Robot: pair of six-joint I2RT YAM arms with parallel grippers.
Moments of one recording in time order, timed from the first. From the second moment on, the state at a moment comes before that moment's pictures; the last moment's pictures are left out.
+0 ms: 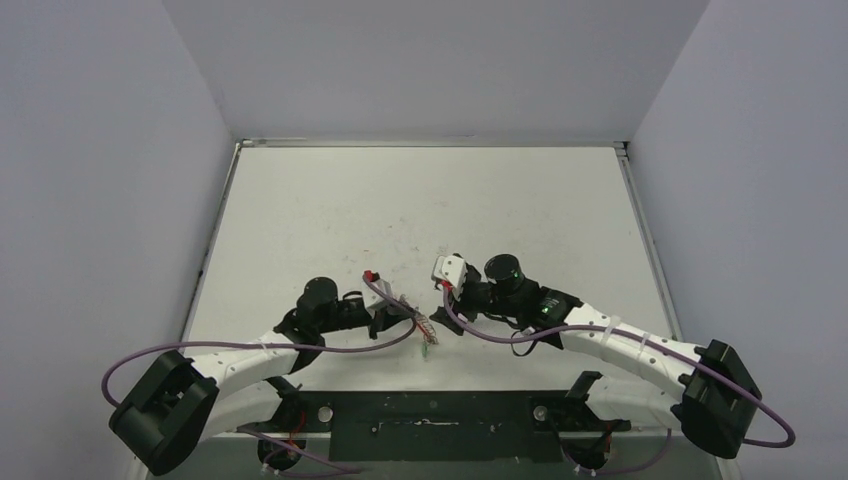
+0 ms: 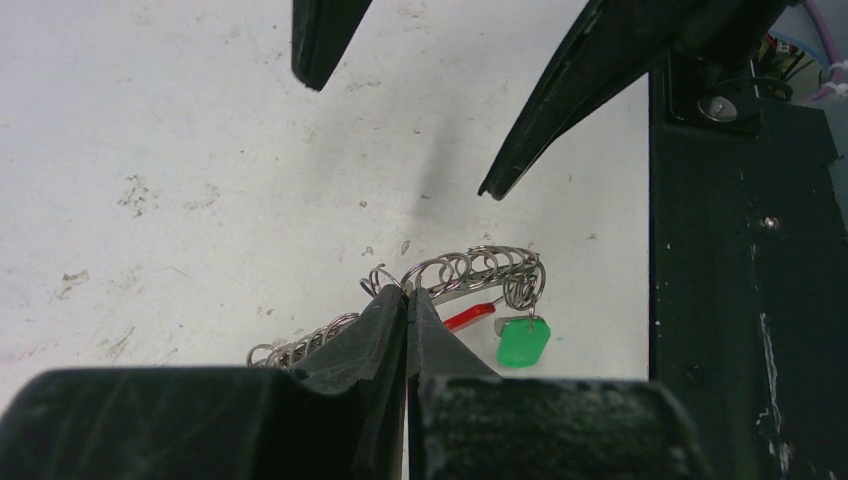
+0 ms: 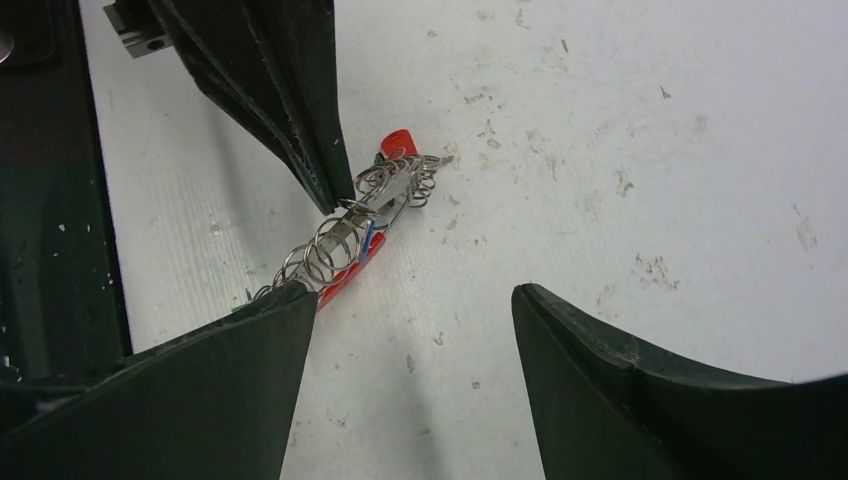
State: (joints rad) left arm -0.65 1.10 0.24 0.67 0.65 0.05; right arm 0.86 1.10 0.64 -0.02 -0.30 -0.30
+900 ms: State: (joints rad) left arm -0.66 1.01 0.17 0.70 0.72 0.22; right arm 0.82 1.32 0.68 0.07 -0.73 -0.66
